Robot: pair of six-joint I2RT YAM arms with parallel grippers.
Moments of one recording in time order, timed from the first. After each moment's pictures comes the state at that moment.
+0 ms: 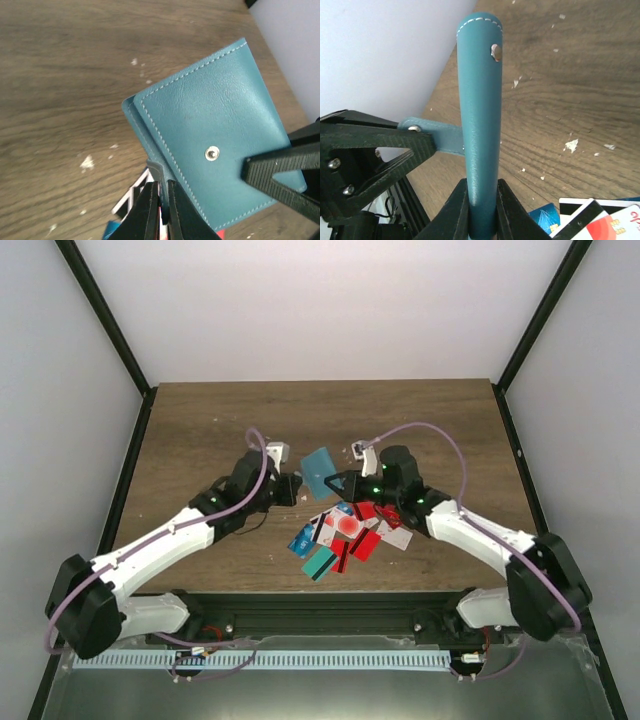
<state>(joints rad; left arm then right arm) -0.71 1.24 0.88 -0.22 0.02 -0.58 0.60 1.28 0.75 0.12 -0.46 0.63</state>
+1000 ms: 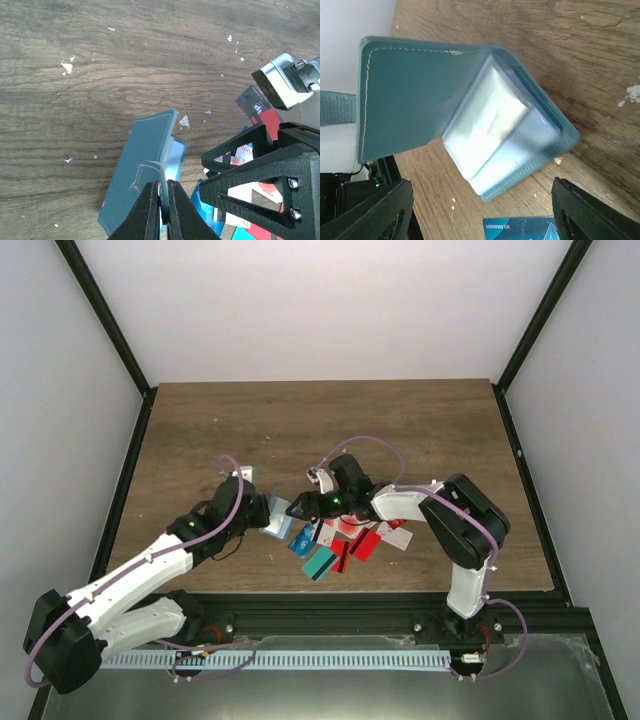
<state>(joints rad) -0.68 1.00 0.65 -0.38 -0.20 -0.62 0.72 1.84 0.94 0.18 -0.64 0.59</state>
